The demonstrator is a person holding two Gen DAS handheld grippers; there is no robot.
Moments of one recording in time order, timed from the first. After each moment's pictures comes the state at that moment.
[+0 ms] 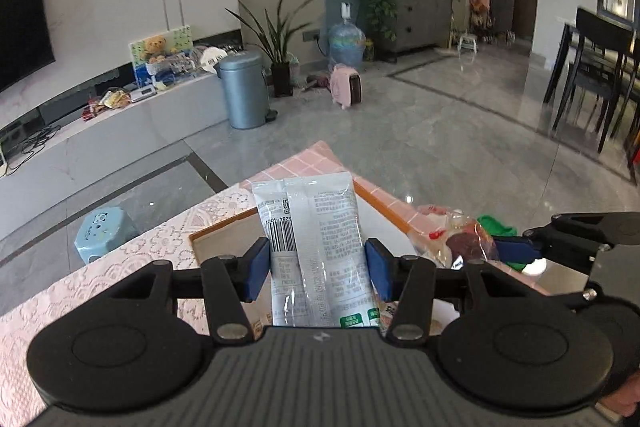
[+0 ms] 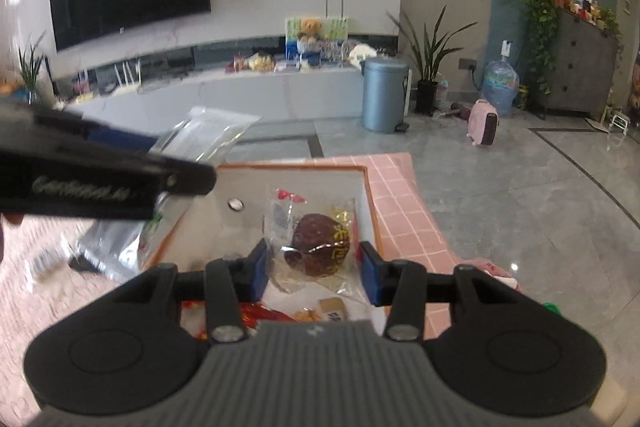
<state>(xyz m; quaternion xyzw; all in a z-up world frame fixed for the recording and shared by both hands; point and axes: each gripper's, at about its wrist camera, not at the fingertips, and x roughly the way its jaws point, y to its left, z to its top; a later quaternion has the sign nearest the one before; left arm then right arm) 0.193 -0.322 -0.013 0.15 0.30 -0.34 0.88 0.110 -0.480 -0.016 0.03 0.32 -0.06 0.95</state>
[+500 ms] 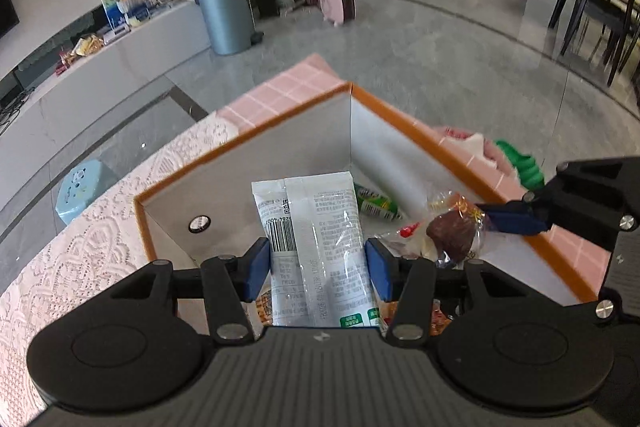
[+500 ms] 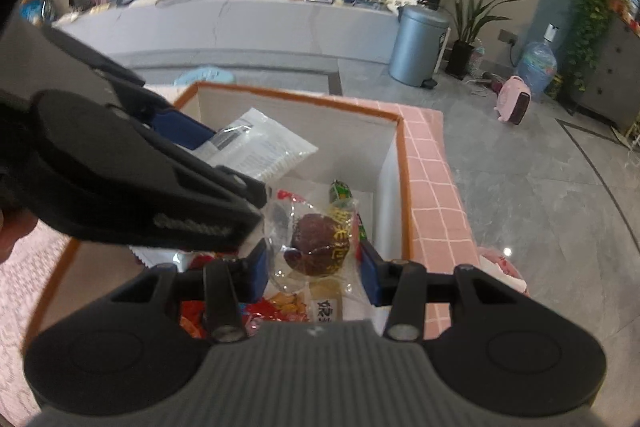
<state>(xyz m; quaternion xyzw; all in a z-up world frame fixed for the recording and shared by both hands) 0.255 -0.356 -0.088 0.21 0.40 -0.33 0.83 0.201 -0.484 -0.076 -0.04 0.42 -0.02 0.91</state>
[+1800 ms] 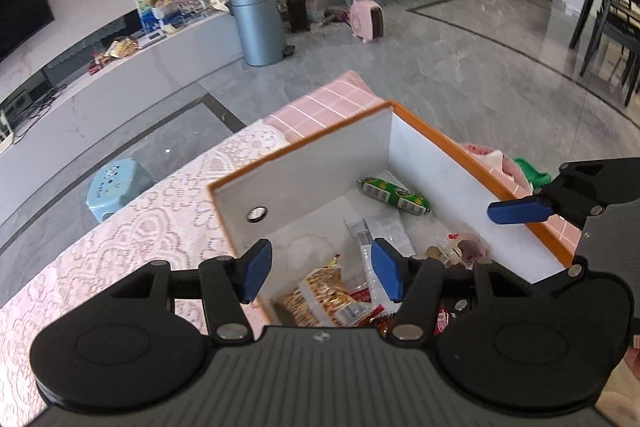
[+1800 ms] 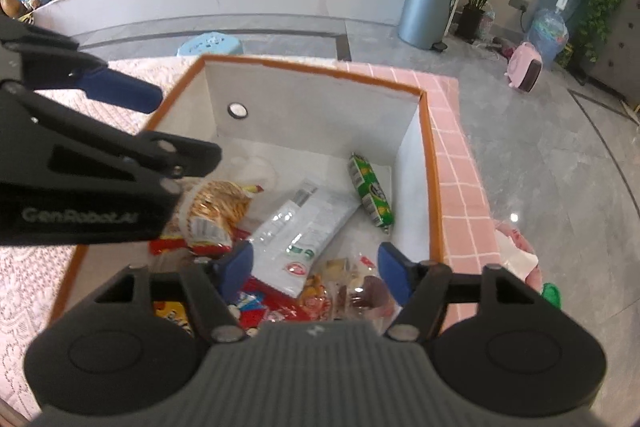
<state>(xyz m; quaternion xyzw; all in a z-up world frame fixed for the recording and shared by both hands) 0.239 -0.305 -0.045 0.19 0.38 -0.29 0.86 0.232 -0.467 -0.076 -0.03 0.46 -0.01 0.88</state>
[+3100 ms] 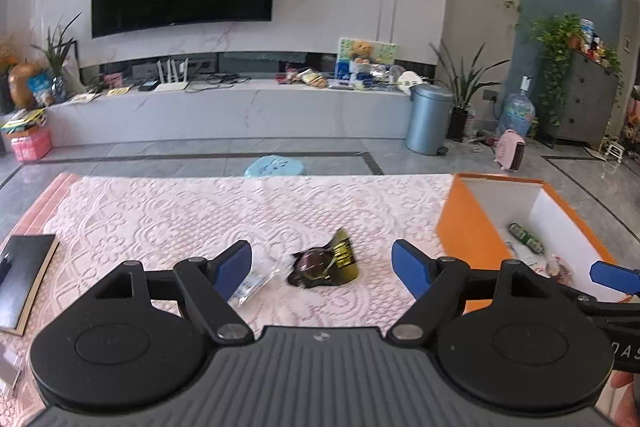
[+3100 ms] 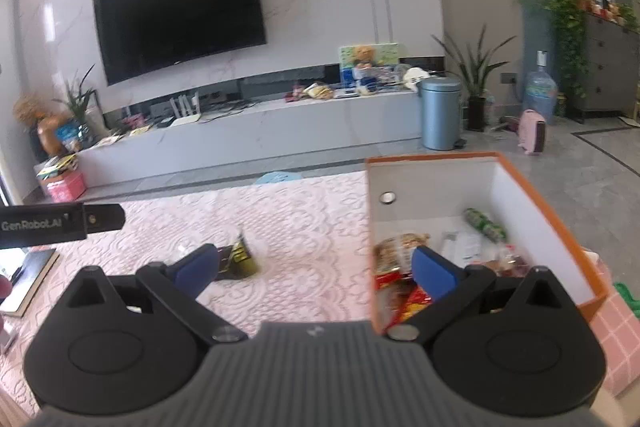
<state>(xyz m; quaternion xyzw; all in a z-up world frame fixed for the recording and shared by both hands) 0.121 -0.045 -0.015 -0.01 0.28 -0.09 0.96 0.079 -0.283 -0.034 0.08 0.26 0.00 0.96</state>
